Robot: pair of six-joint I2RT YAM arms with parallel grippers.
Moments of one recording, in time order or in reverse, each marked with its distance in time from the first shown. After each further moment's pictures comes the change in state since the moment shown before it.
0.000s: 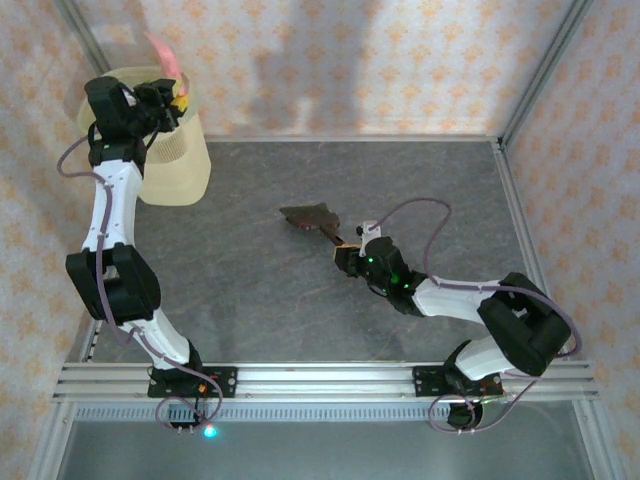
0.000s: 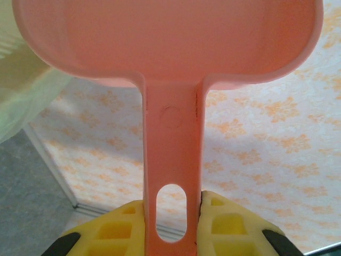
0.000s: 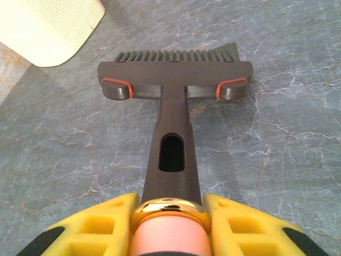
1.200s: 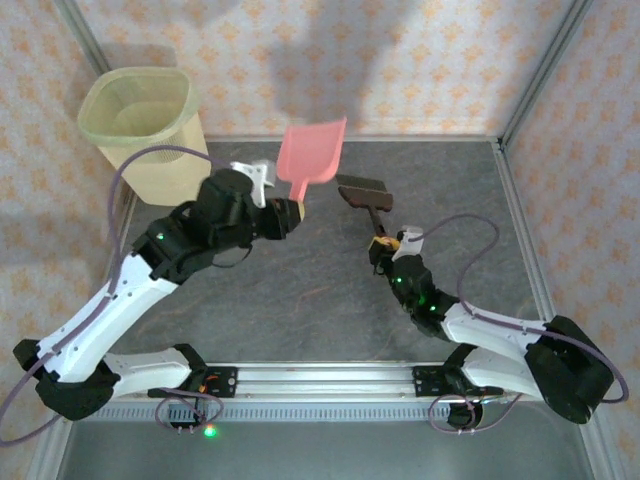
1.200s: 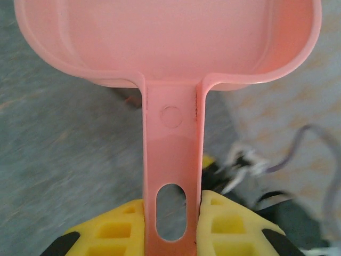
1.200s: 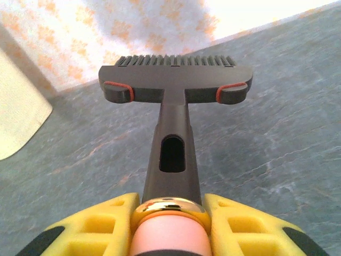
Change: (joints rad) left arm -1.010 -0.568 -0.285 -0.717 -0.642 1.001; right arm 0.000 -0.335 -0.200 0.045 0.411 -0.006
